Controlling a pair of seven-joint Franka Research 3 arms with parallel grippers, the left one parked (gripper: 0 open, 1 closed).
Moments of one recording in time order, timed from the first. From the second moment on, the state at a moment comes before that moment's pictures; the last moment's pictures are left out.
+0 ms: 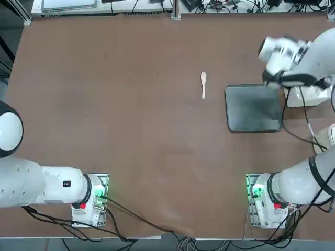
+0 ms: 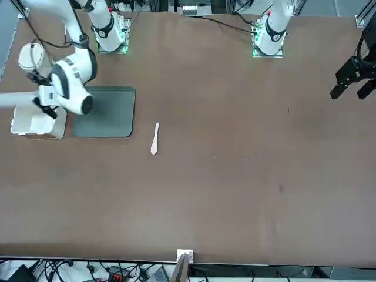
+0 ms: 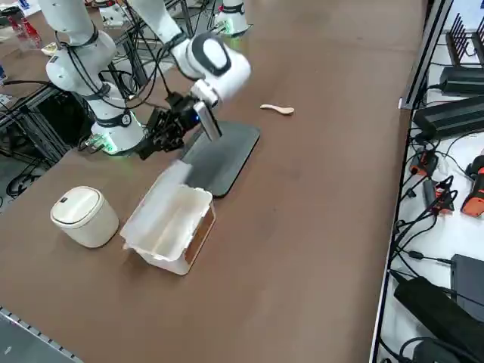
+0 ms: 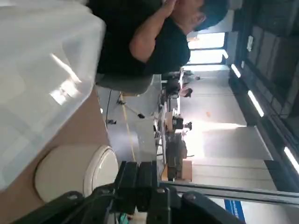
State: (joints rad) arm 0.09 0.16 -0.02 -2.20 -1.04 1.40 0.91
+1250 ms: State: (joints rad) arm -0.16 0.03 -0.03 -1.76 -0.36 1.68 0.01
